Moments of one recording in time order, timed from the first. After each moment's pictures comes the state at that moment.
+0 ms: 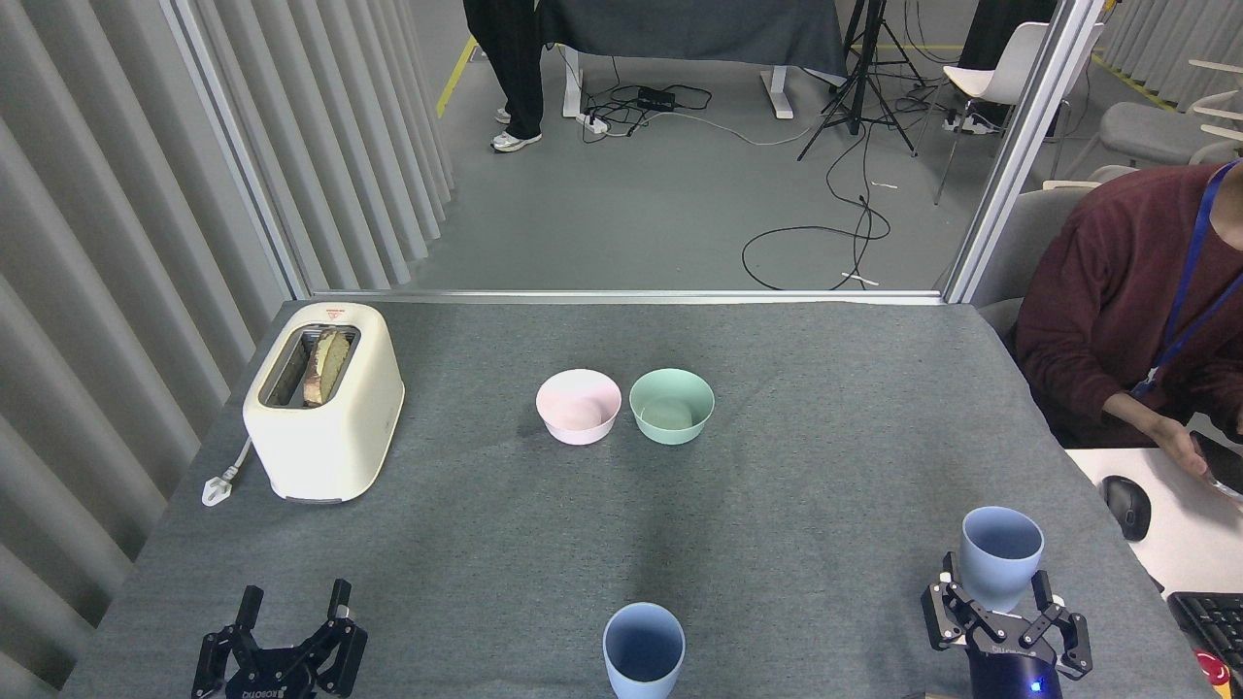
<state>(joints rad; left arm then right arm) 0.03 0.10 0.16 -1.16 -1.36 -0.28 0.60 -0.13 -0.11 -0.20 -0.97 1.41 -0.07 -0.44</state>
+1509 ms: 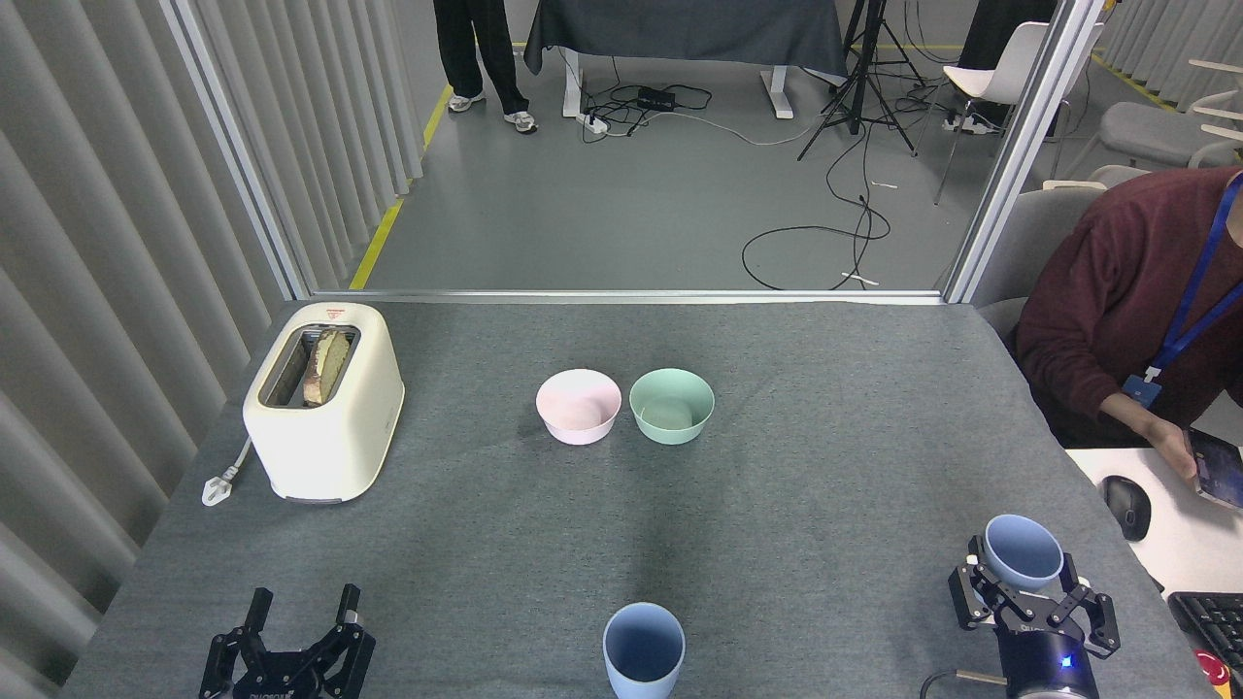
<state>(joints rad) 0.04 0.10 0.13 -1.16 -1.37 -0.28 0.60 -0.22 -0.18 -0.22 -0.84 1.40 -0.12 -0.44</state>
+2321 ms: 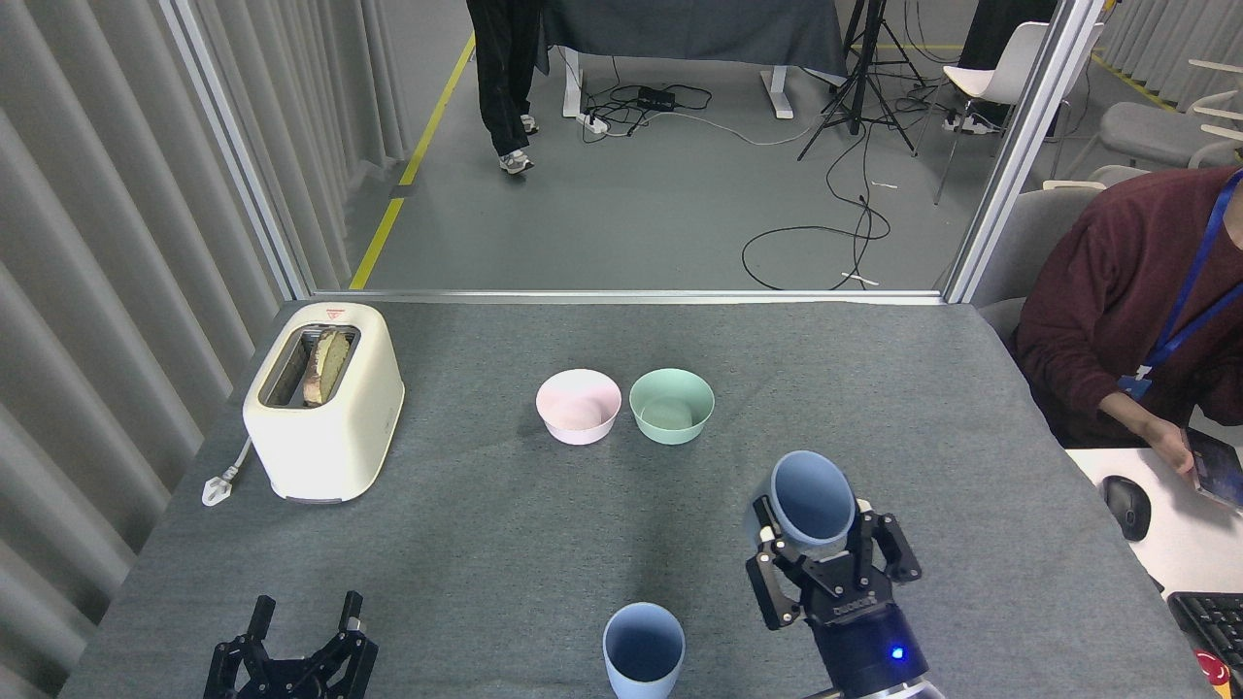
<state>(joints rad) 0.05 0.09 0.13 -1.16 -1.37 -0.28 0.60 0.01 -0.02 0.13 -1.58 1.40 -0.24 -0.34</state>
